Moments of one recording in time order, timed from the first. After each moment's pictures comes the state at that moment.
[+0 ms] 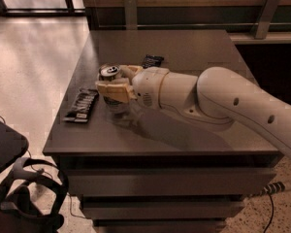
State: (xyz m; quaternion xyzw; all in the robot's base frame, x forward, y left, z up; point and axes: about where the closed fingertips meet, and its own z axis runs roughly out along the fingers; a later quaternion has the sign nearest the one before) arm 0.552 0.074 0.908 -0.38 0.65 0.34 0.56
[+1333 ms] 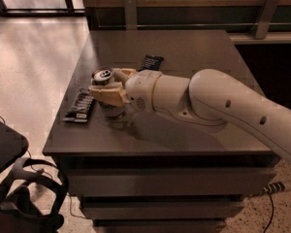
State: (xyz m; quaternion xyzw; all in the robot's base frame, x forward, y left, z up) arm 0.545 0.089 0.901 -0.40 0.64 0.33 0.56
